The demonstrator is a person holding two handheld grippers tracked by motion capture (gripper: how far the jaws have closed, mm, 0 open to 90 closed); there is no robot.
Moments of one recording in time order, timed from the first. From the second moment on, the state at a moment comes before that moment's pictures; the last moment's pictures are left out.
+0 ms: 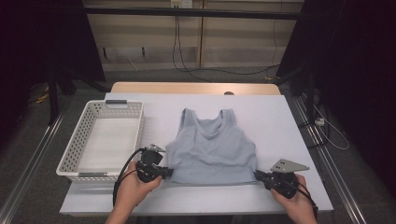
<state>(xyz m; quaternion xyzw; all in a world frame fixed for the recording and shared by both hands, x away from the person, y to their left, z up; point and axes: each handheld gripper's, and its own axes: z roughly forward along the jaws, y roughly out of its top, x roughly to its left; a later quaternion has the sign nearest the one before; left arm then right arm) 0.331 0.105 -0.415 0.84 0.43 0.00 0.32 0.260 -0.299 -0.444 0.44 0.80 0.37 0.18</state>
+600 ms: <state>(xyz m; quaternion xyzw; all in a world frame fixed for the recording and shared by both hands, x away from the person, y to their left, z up) 0.342 0.105 -0.408 0.84 0.42 0.00 0.33 0.258 -0.312 -0.440 0.46 0.77 0.40 0.19</state>
